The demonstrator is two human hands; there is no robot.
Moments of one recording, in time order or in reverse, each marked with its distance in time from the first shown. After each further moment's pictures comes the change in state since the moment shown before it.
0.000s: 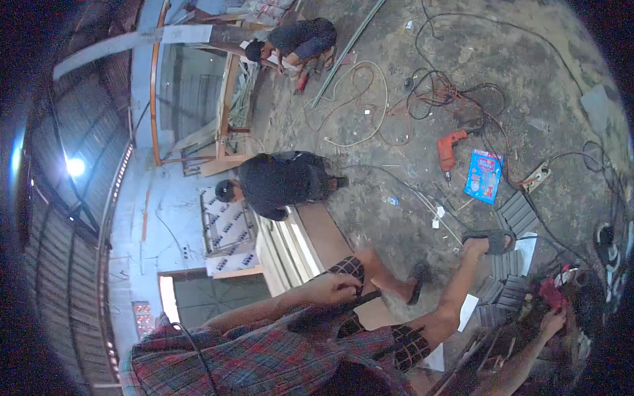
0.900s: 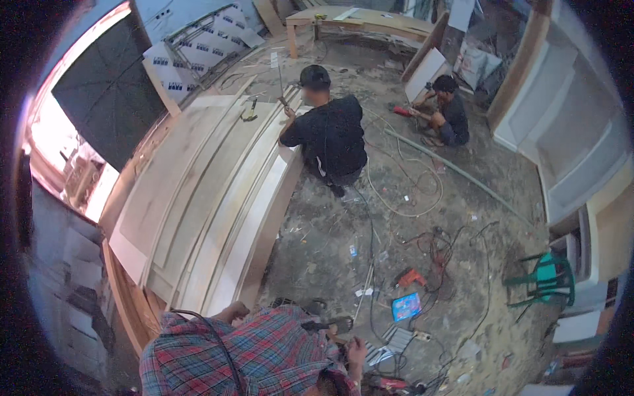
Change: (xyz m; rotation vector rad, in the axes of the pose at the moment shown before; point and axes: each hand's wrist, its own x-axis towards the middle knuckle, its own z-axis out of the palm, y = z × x) left_hand -0.209 -0.459 0.463 -1.319 0.467 -0.598; right_hand -0.484 -0.422 -0.145 0.389 -0.696 -0.932
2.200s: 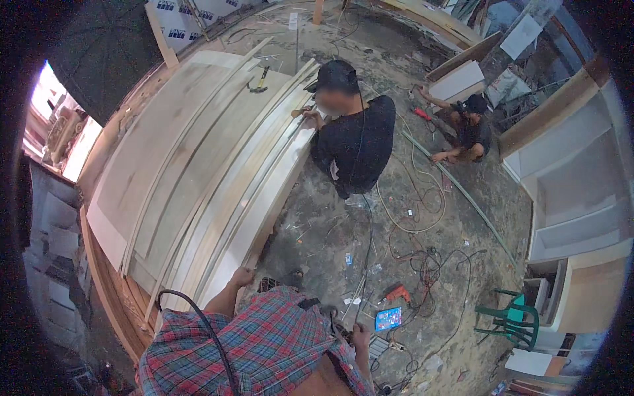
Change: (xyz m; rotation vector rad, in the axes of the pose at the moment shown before) left_hand 0.136 0.154 -0.186 -0.349 0.166 0.225; right_hand 0.183 -0.137 0.091 -0.335 -0.120 -0.003
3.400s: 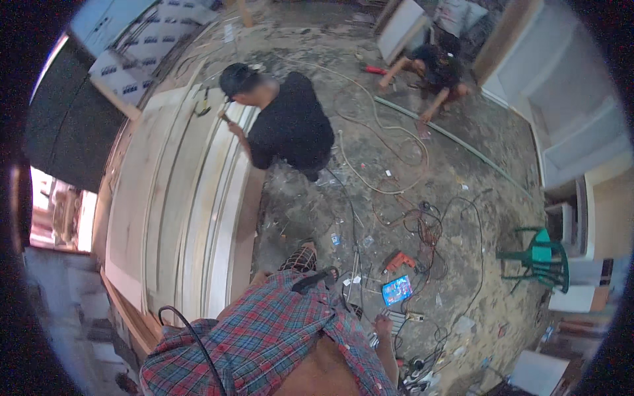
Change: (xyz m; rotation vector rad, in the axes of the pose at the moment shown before) left_hand 0.012 0.076 0.198 0.314 -0.021 0.232; right_hand 0.039 0.133 -0.147 0.209 -0.019 0.501
